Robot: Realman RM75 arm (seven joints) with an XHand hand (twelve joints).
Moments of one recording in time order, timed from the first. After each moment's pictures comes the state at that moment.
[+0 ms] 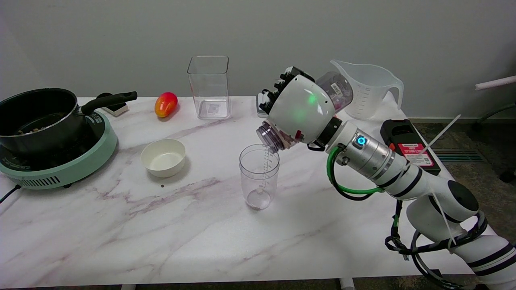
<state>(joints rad) -0.10 -1.09 -1.53 1.87 -0.79 0.57 0.24</state>
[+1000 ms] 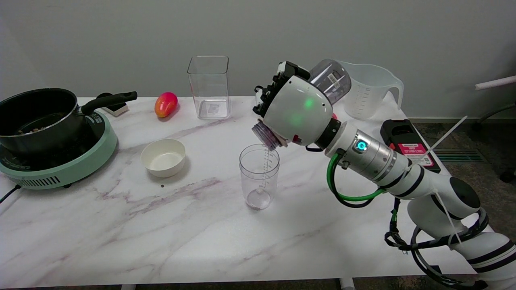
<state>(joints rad) -0.09 -1.09 -1.51 1.87 -0.80 0.67 0.15</state>
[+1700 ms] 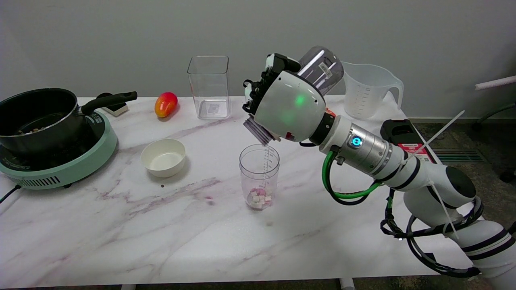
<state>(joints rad) -0.01 -1.07 -1.54 1.87 -0.84 0.71 0.15</state>
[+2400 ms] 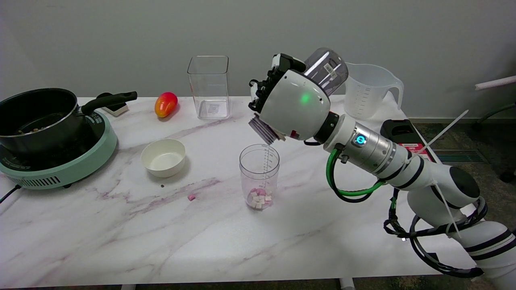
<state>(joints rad) -0.03 -1.07 -1.52 1.86 -0.84 0.71 0.17</state>
